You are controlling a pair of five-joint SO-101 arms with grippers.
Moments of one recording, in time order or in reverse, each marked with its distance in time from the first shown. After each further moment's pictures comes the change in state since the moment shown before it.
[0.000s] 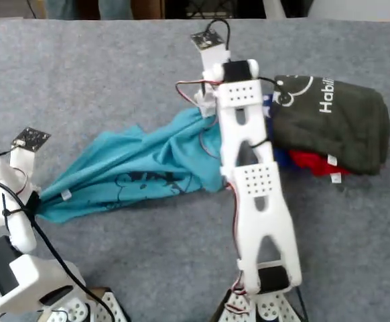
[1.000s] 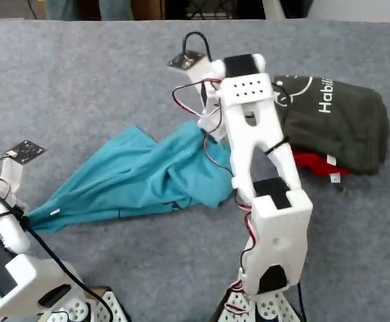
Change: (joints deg) left arm -6.9 0.0 -6.5 18.3 -18.3; right arm -3.4 -45.2 56.6 -0.3 22.4
